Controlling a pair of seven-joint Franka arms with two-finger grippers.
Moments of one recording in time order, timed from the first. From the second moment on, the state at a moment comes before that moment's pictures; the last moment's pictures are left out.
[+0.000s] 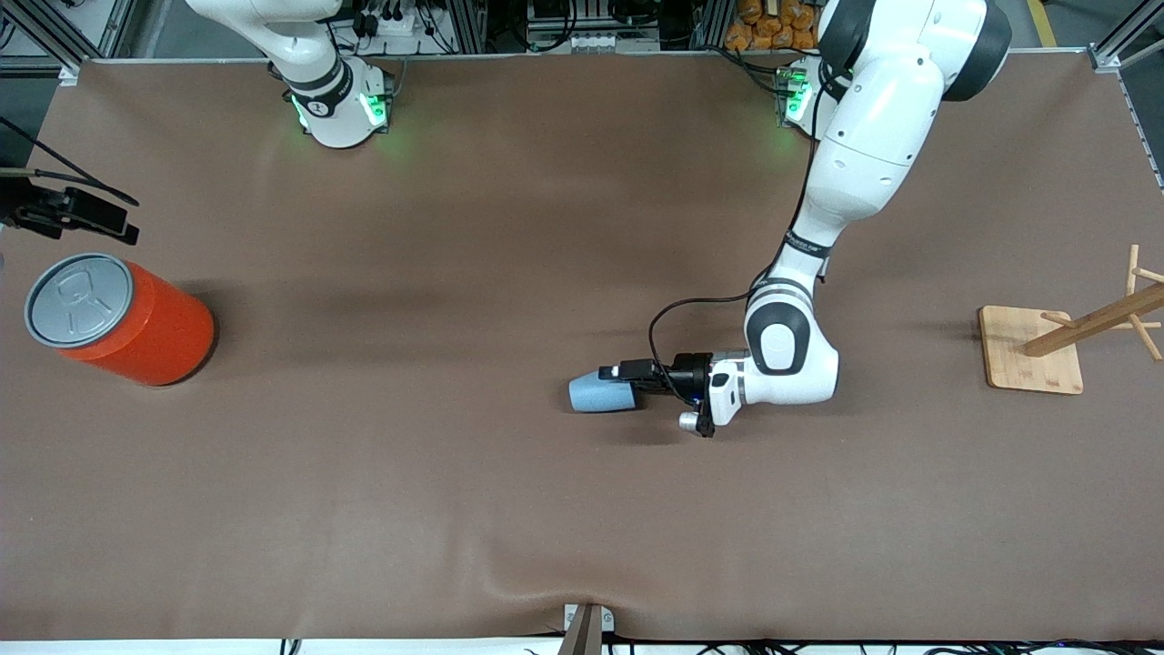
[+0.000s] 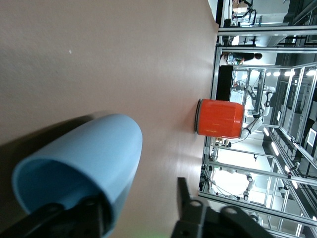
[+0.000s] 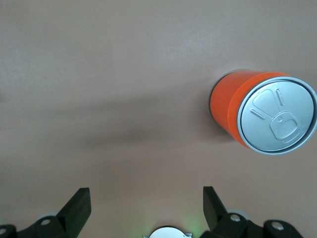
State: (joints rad) left arm -0.40 0.88 -0.02 -1.53 -1.56 2.04 0.71; right arm 0.00 0.03 -0.07 -1.50 0.03 1.41 0.03
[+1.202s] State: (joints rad) left arm -0.31 0.63 -0.01 -1.45 -0.98 2.01 0.25; right arm 0.02 0.03 -0.06 -1.47 0.02 1.40 0.03
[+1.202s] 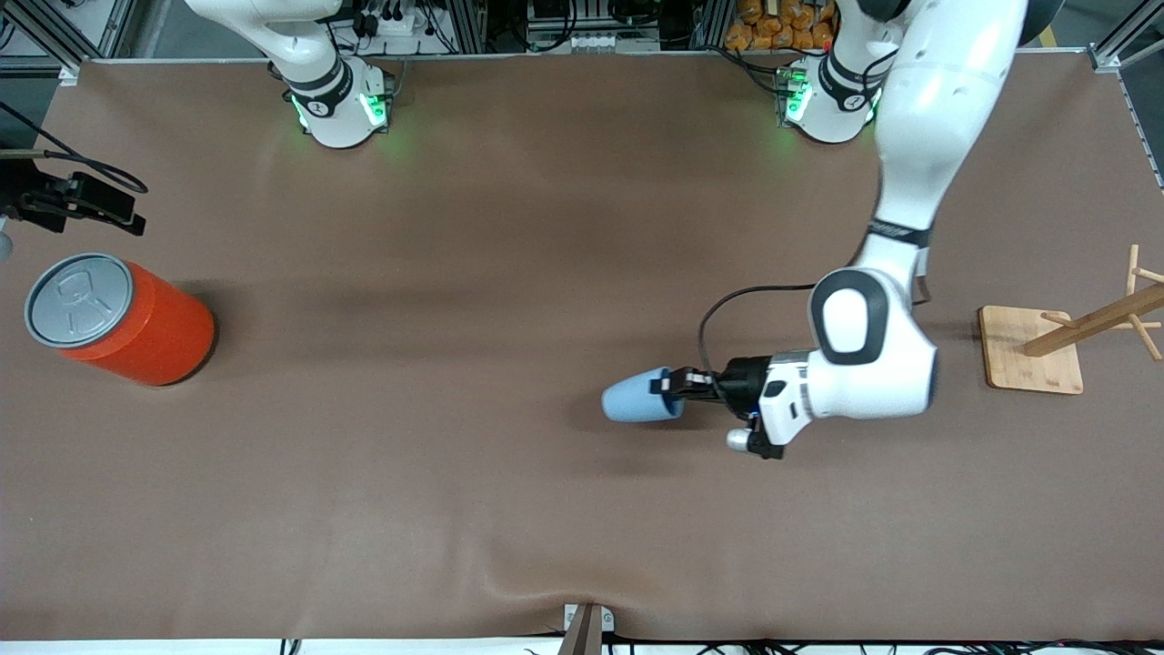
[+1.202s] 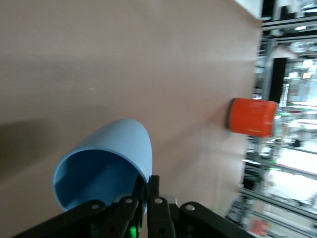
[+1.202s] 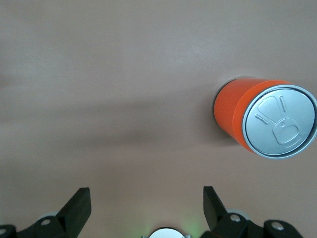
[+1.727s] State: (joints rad) left arm -0.30 0.37 0.03 -1.68 -0.20 2.02 -0.04; right arm 0.00 0.03 -0.06 -1.47 0.02 1.40 0.03
